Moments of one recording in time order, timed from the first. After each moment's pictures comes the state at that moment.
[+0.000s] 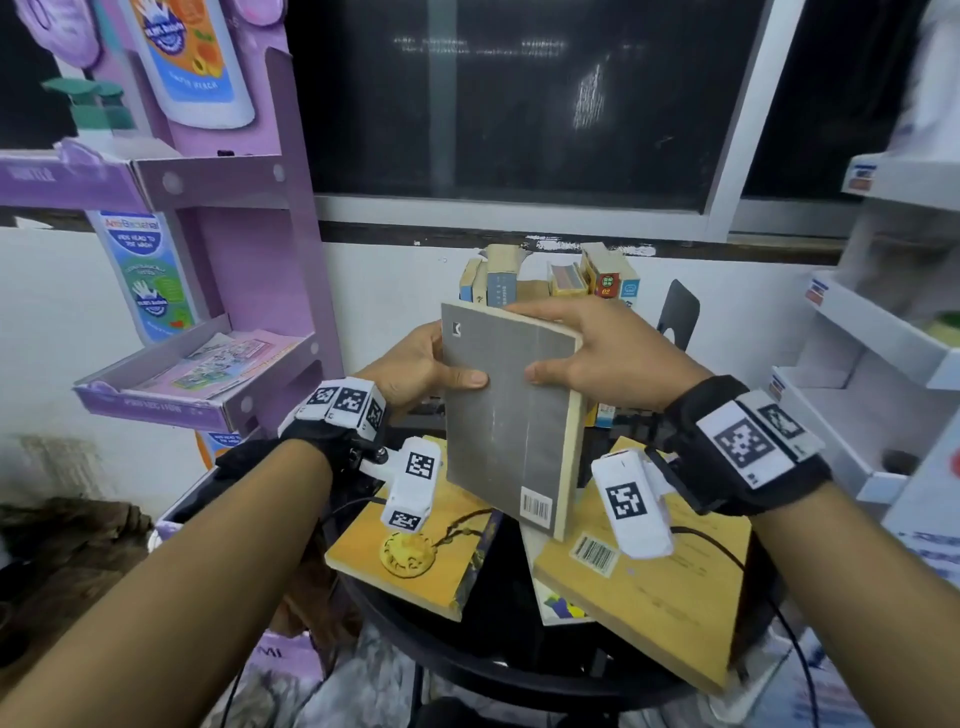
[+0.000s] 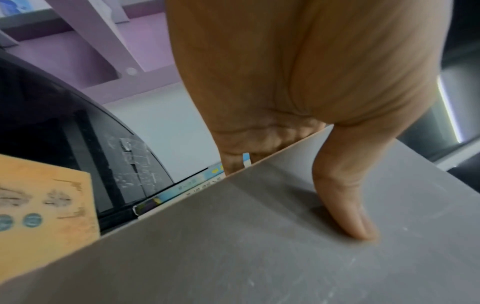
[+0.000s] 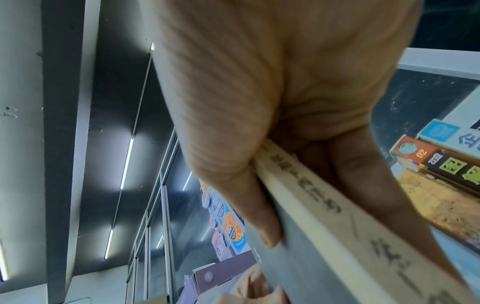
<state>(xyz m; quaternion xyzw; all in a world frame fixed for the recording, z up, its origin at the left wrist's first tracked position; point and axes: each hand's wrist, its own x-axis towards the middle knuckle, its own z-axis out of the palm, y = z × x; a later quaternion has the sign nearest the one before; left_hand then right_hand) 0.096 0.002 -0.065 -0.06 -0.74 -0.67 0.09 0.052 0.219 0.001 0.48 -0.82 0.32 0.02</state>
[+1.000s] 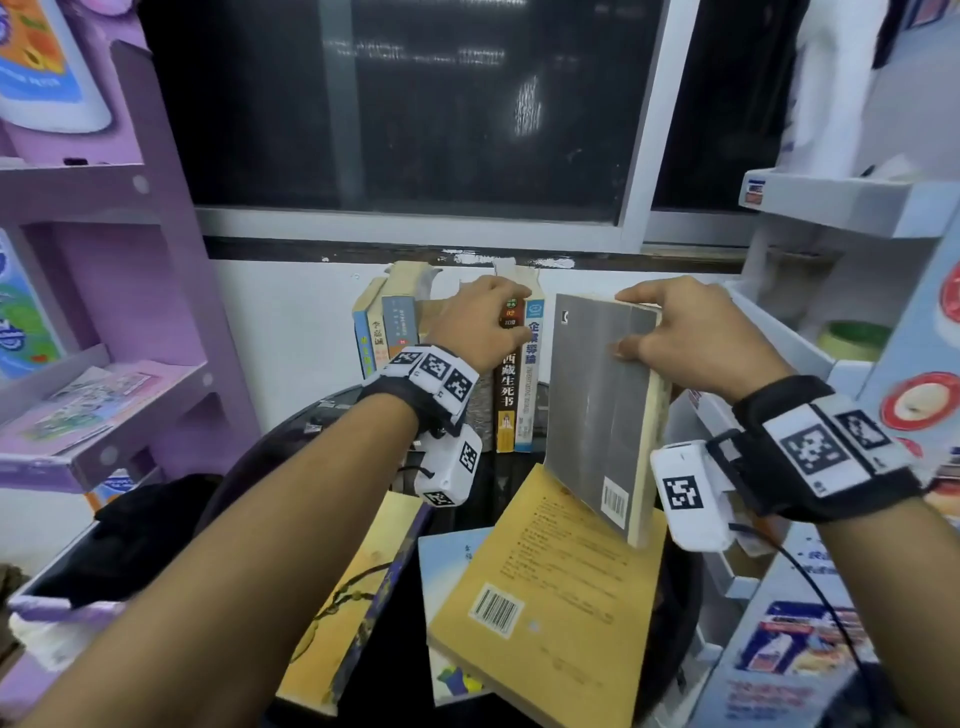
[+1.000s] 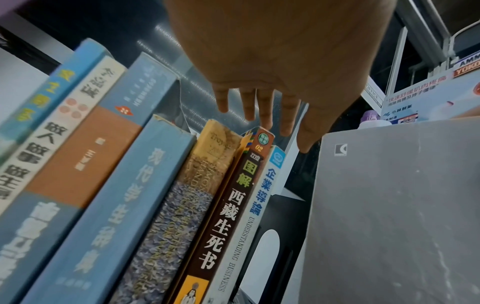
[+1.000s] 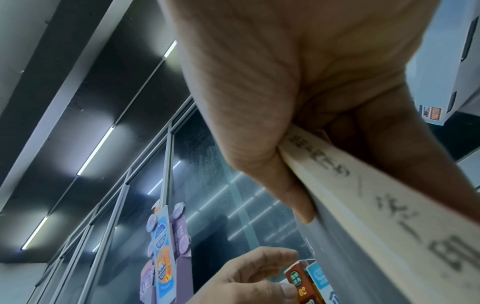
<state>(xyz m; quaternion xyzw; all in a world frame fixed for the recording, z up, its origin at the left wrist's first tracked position) -0.051 0.108 -0.021 -0.02 -0.94 -0.21 0.28 -0.040 0.329 0.023 0.22 -0.92 0.31 0.10</state>
